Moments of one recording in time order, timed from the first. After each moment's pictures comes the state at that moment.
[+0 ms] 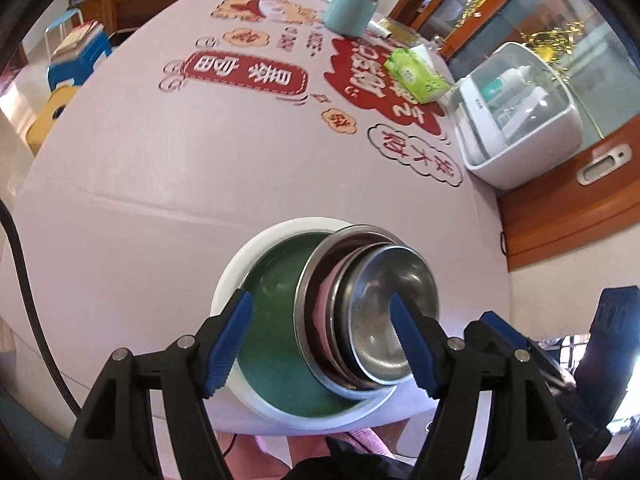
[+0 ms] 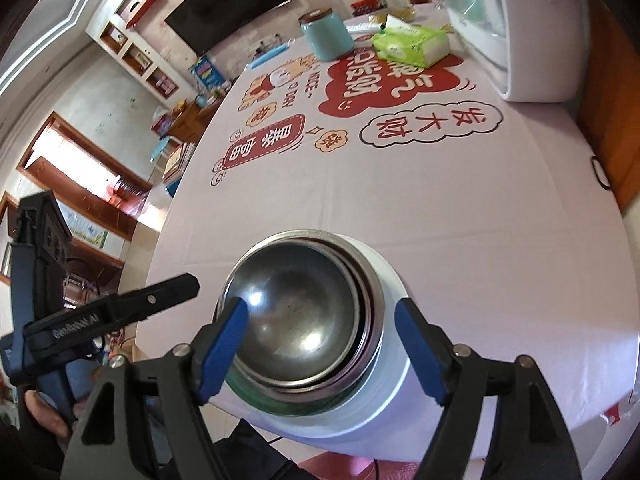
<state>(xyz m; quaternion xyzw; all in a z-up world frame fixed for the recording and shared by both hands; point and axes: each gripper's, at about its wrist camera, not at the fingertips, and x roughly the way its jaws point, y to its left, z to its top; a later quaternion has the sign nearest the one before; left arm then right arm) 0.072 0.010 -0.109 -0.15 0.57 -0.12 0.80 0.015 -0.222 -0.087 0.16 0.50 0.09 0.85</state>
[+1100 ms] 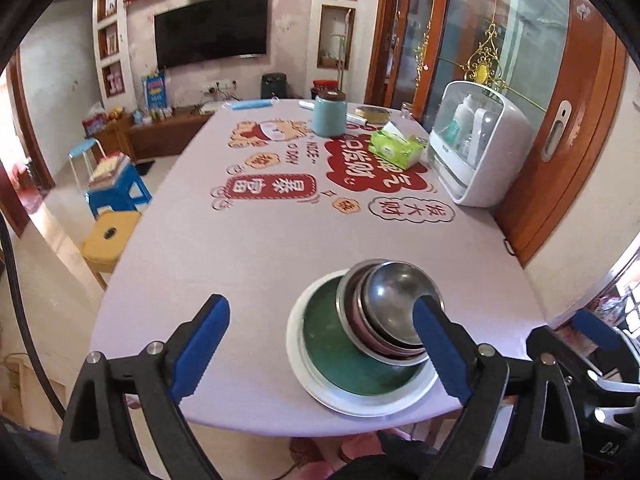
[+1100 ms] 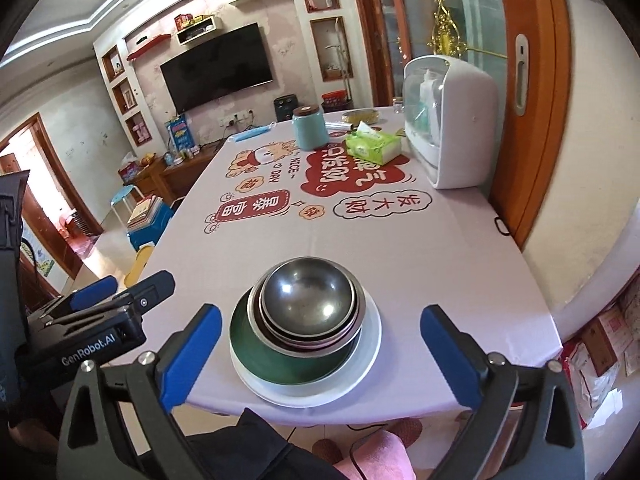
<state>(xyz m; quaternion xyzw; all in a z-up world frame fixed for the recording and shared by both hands) -0.041 0.026 -0.017 -0.02 0.39 -0.09 0.92 -0.109 -0.164 0.000 0.07 0.37 -0.03 0.93</state>
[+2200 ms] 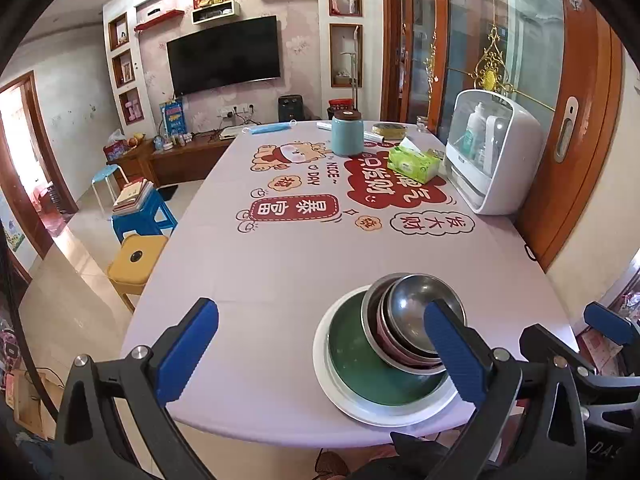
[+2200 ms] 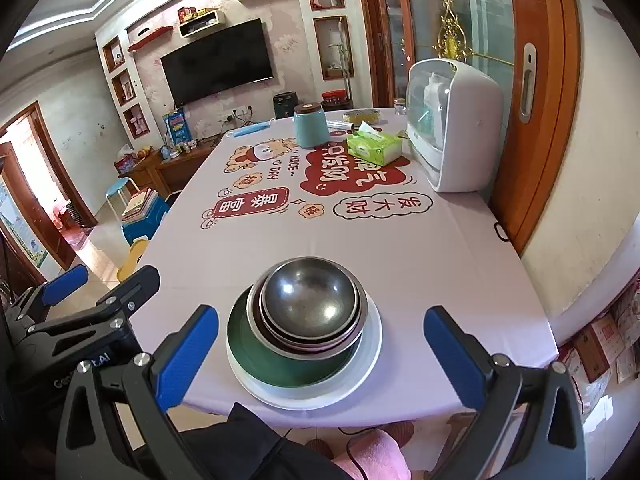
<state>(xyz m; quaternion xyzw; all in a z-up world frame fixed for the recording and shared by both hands) -0.053 0.027 -0.008 0.02 0.36 -0.05 0.93 -0.101 -0.152 -0.001 0.06 0.37 -0.03 0.92</state>
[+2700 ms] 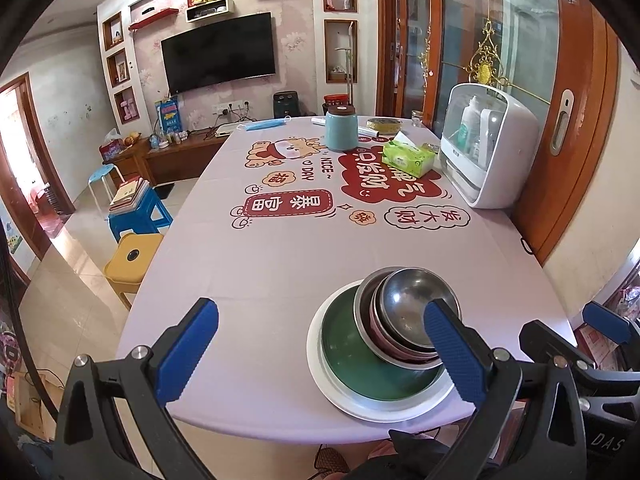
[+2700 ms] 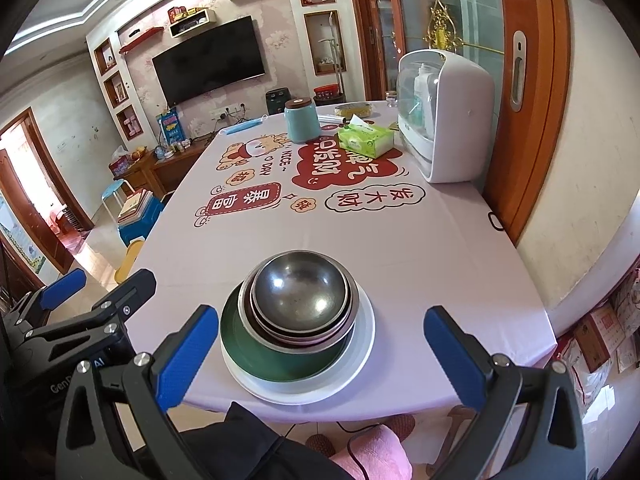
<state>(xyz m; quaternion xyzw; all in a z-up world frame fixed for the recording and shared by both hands) -0.056 0.023 -0.010 0.02 0.37 -0.06 0.93 -0.103 -0.159 -0.006 0.07 0.38 -0.04 0.92</state>
